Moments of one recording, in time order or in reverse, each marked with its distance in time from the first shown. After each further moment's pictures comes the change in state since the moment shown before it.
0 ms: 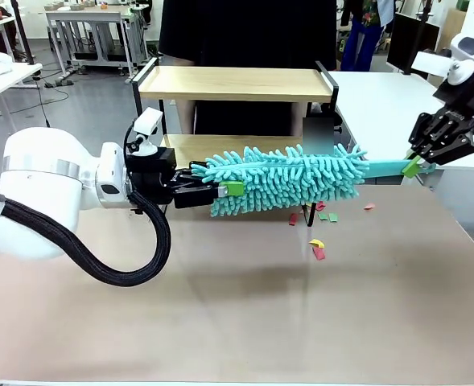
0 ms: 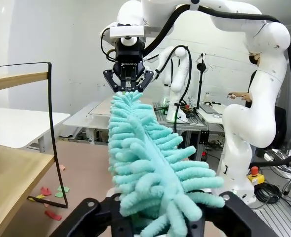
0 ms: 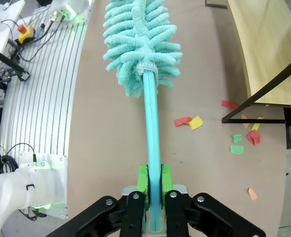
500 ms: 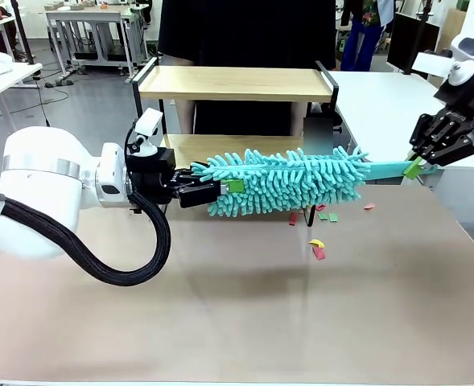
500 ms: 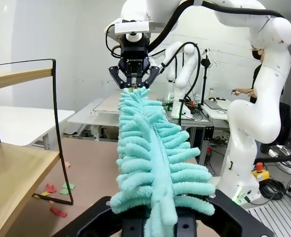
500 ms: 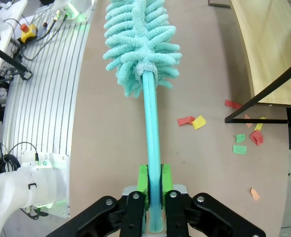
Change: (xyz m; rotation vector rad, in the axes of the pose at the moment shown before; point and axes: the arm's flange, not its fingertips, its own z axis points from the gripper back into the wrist) left arm -0.001 0.003 0.002 0.019 0.017 -0.015; right arm -0.001 0.002 0.000 0.013 0.002 0.000
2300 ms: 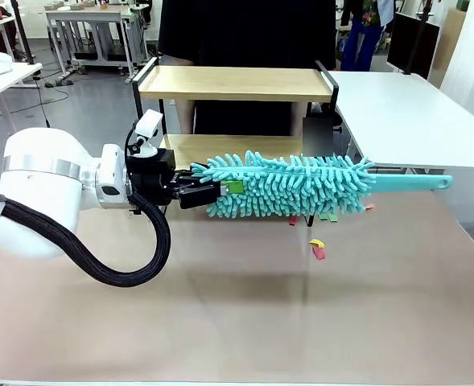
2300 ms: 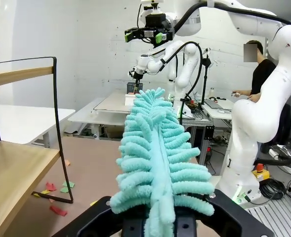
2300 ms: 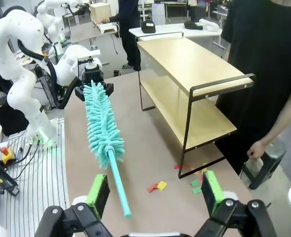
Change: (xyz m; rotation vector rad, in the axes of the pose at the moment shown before) left arm -0.003 0.000 0.001 0.005 0.004 0.006; right arm -0.071 0.076 0.123 -0.336 -0.631 -0.233
